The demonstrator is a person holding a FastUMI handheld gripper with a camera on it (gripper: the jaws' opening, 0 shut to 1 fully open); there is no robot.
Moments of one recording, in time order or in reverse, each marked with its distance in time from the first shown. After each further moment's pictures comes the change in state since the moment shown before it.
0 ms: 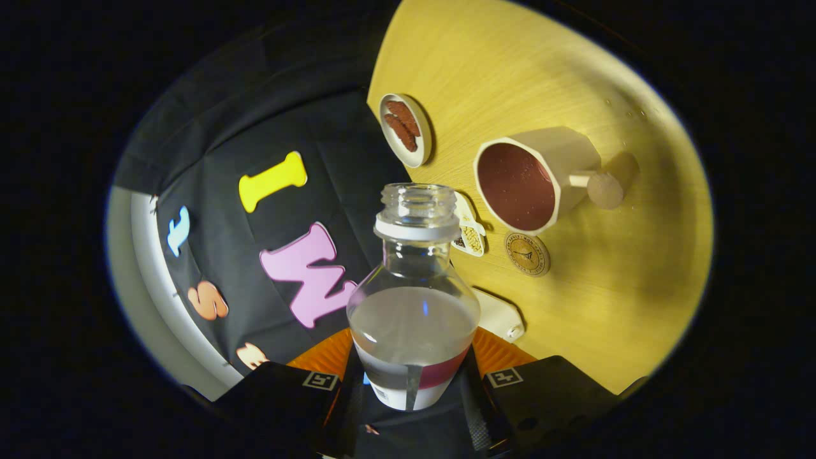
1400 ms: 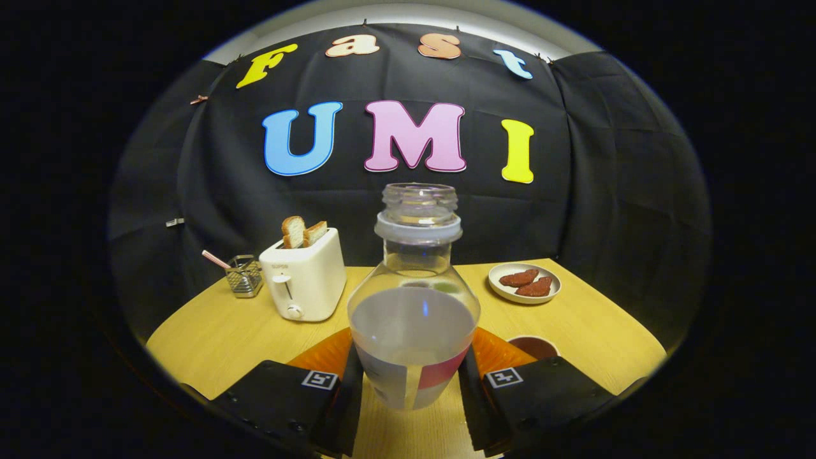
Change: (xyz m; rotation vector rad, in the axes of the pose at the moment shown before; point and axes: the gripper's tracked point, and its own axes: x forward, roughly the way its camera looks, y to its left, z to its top) arm 0.050 -0.045 -0.026 -1.886 -0.216 -0.133
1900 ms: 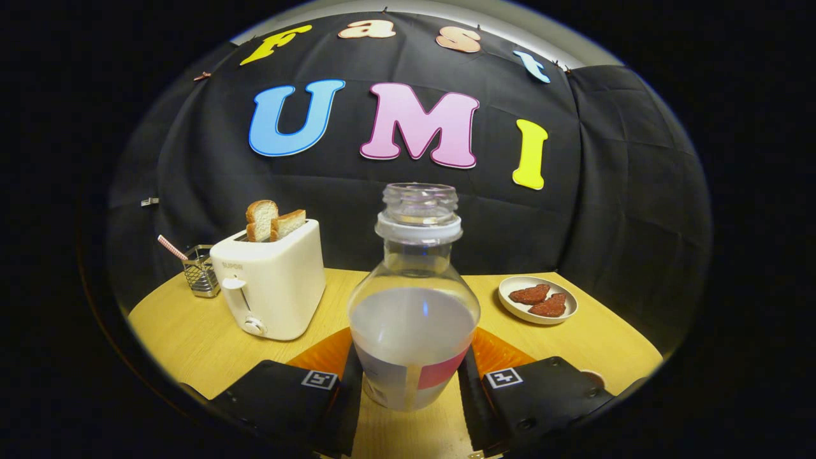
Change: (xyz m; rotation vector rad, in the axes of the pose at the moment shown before) arm 0.090 0.015 -0.012 -0.044 0.001 -0.047
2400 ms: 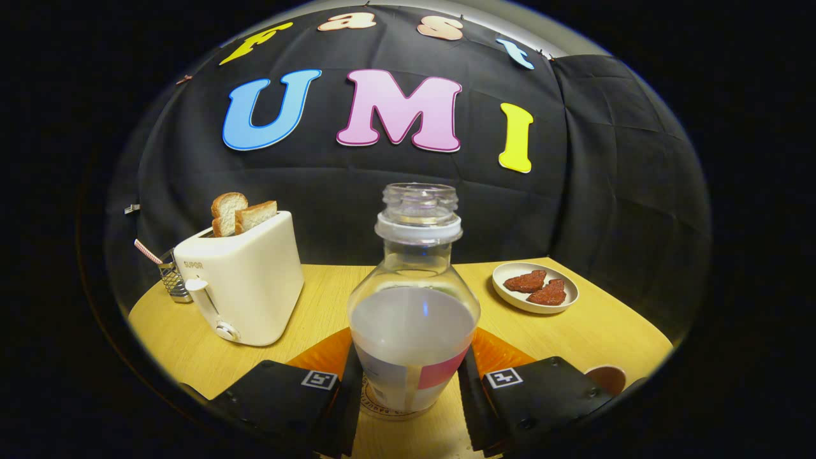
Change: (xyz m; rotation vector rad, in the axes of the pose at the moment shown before) arm 0.030 -0.015 -0.027 0.039 0.056 -0.060
